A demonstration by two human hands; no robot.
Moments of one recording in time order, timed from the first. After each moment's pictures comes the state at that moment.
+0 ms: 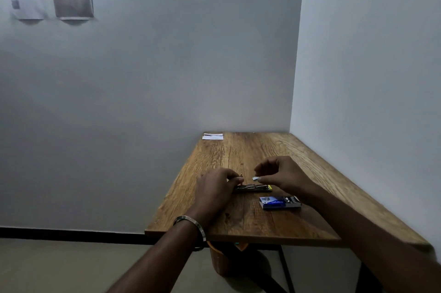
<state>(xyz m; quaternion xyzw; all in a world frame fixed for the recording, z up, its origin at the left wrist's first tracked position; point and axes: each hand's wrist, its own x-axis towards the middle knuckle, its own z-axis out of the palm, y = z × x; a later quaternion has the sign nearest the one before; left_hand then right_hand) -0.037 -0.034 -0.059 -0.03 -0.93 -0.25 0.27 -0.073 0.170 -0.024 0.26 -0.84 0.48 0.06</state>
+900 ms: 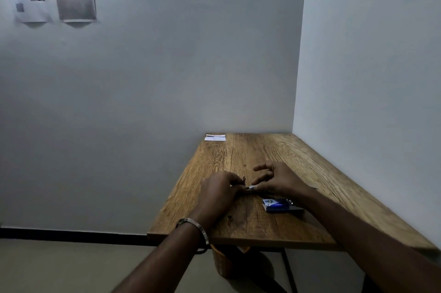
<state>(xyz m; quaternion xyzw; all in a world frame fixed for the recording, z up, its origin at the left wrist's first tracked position) -0.035 -0.037 -0.060 -0.08 -0.93 -0.27 0.23 -0.086 0.157 -0.034 0.22 -0.85 0.48 -0.01</state>
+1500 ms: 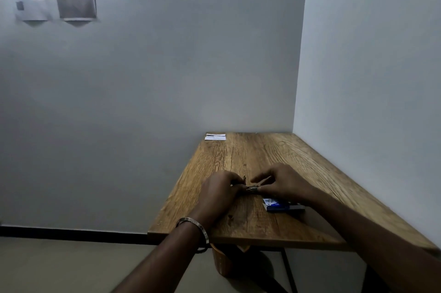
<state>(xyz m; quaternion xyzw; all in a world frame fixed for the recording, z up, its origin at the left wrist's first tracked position) -0.039 -0.038 -0.063 -0.09 -0.93 -0.26 0.24 -0.079 0.162 -0.027 0.29 -0.90 0.32 0.04</state>
